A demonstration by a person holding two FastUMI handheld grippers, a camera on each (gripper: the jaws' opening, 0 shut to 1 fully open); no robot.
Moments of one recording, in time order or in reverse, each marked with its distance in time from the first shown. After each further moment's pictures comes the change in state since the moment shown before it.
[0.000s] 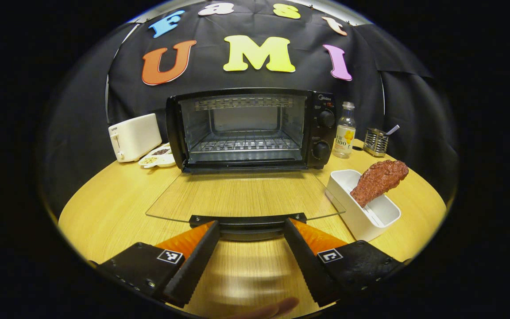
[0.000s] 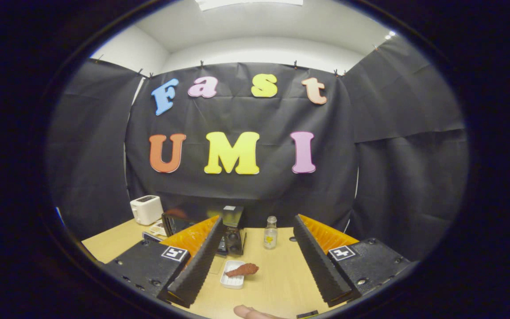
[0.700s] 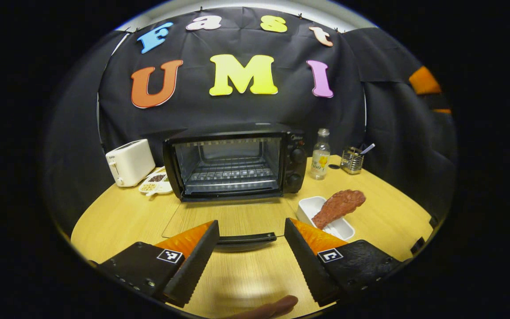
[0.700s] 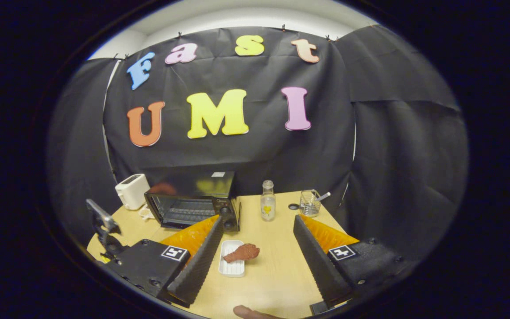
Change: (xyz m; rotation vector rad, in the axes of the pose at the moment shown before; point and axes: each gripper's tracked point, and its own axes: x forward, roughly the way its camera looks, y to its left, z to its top) left arm -0.083 -0.022 0.091 0.047 -0.130 -0.103; right arm 0.070 -0.008 -0.070 0.084 0.273 -0.088
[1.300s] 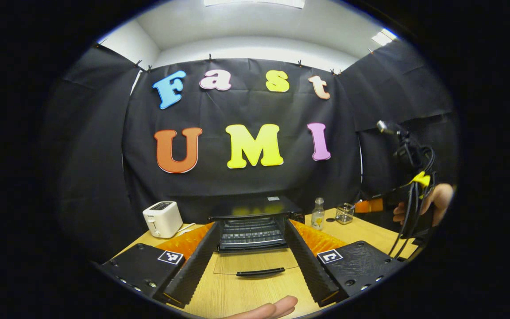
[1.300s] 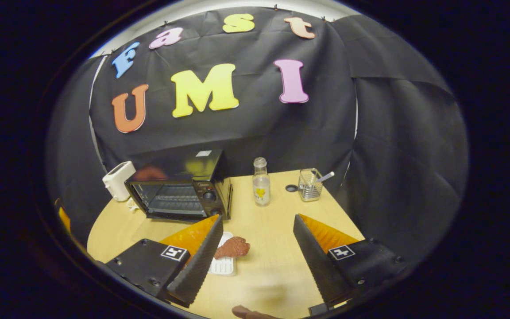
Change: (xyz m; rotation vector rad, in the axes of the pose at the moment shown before) left arm -0.149 0.040 0.141 0.016 -0.362 0.064; right arm 0.068 -0.014 -0.034 0.044 0.136 0.040
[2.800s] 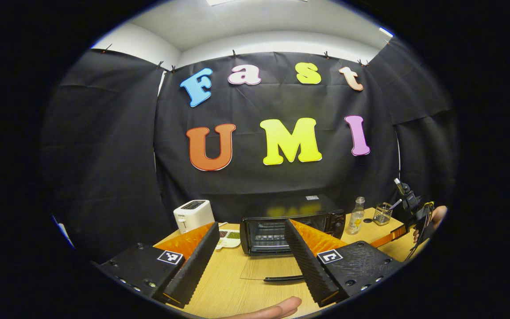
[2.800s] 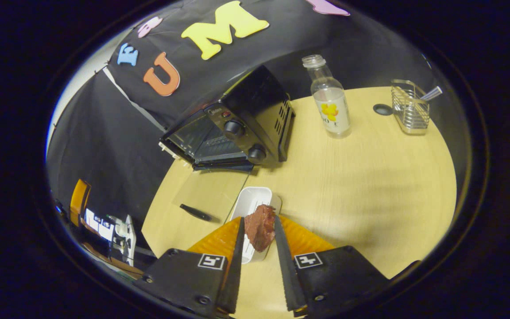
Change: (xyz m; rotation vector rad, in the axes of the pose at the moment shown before) left arm 0.047 0.047 -0.027 0.038 0.081 0.250; right arm 0.121 0.015 -0.111 0.105 0.538 0.573
